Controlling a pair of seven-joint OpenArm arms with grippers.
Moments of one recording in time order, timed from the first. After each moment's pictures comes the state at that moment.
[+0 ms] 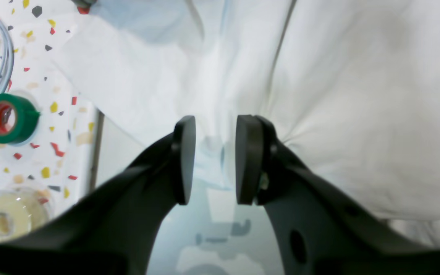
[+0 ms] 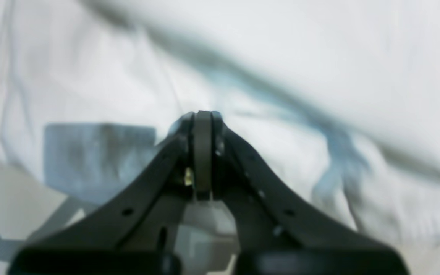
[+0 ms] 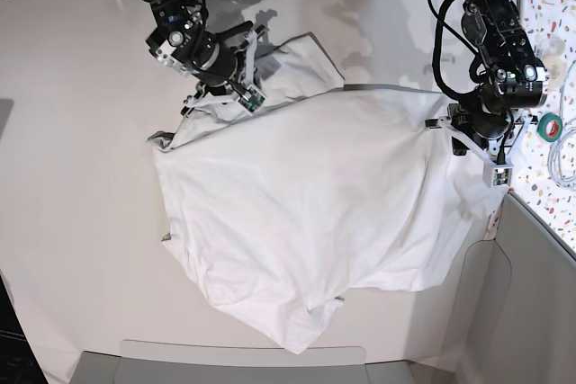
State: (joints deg) left arm 0.2 -8.0 -22.3 116.2 -14.3 -9.7 75.4; right arm -13.0 12.3 -17.1 105.0 -5.4 28.8 -45.7
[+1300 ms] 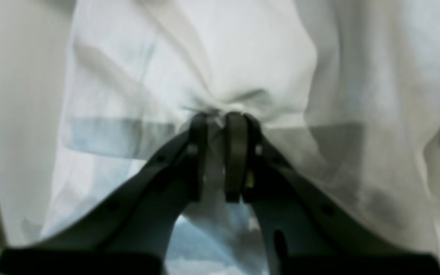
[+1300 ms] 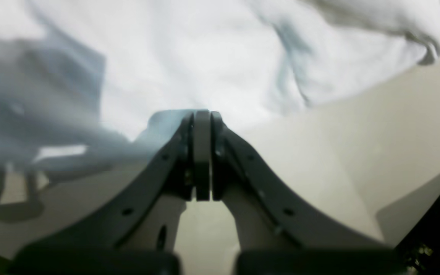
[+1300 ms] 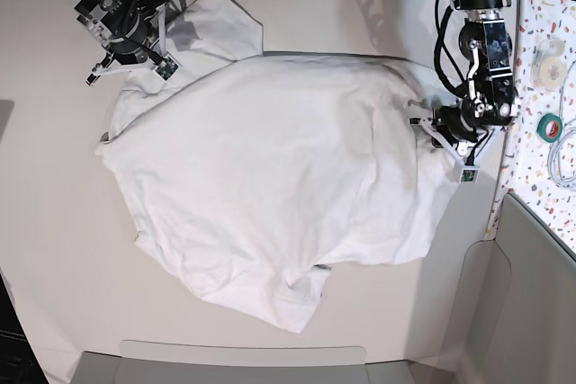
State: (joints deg) left arm -0.3 -16.7 -9.9 83.7 -15.8 -8.6 57.2; right arm -23.6 23.2 -5.4 118.1 -7.0 29.1 -63.1
